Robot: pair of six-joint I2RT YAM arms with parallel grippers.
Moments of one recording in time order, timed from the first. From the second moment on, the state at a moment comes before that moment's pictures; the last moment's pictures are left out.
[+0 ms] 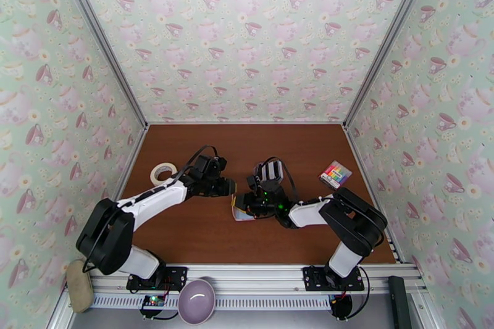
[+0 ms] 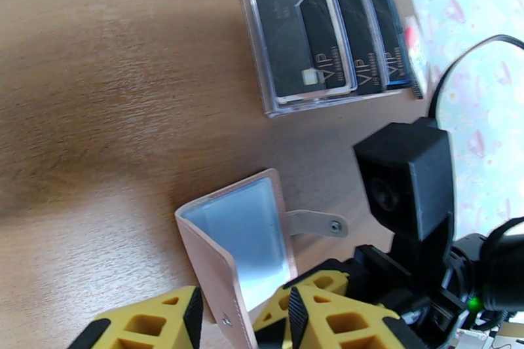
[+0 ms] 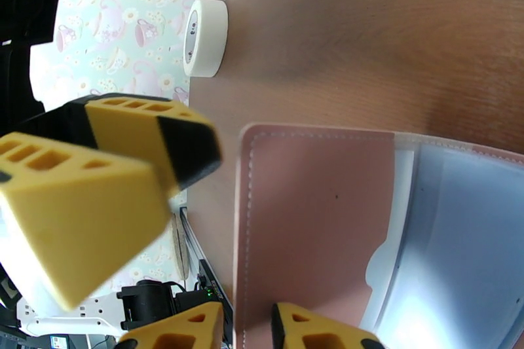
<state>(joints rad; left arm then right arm) -0.54 1.52 0.93 -0.35 0.38 -0.57 0.78 1.70 0.58 0.69 -0.55 1.13</state>
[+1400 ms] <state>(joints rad) -0.60 1.58 0.90 -0.41 0.17 -0.57 0.77 1.57 0.55 0.33 -0.41 1.00</state>
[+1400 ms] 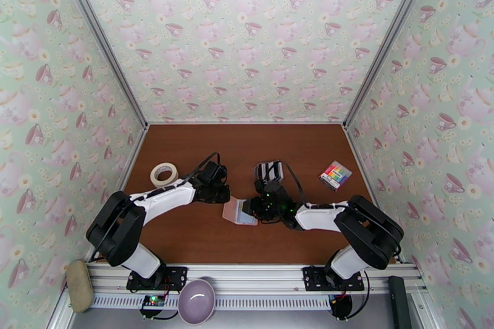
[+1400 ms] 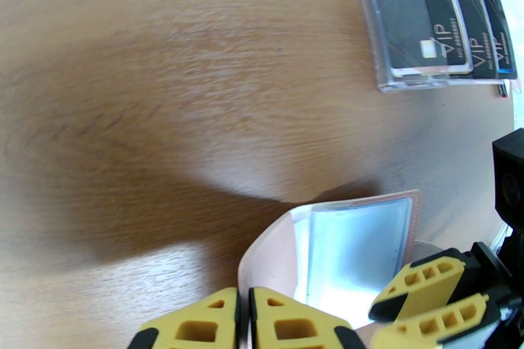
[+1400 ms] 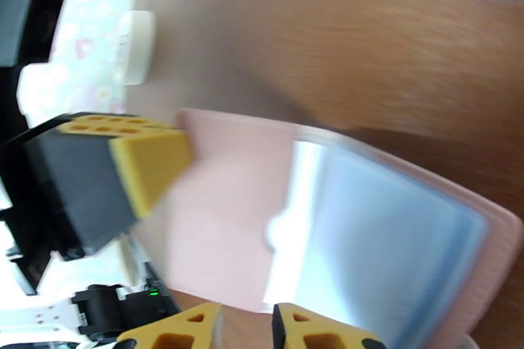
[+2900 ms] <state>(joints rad) -0.45 1.76 0.98 -0.41 0.06 -0.48 0.67 1.80 0.75 0.32 -0.40 0.90</state>
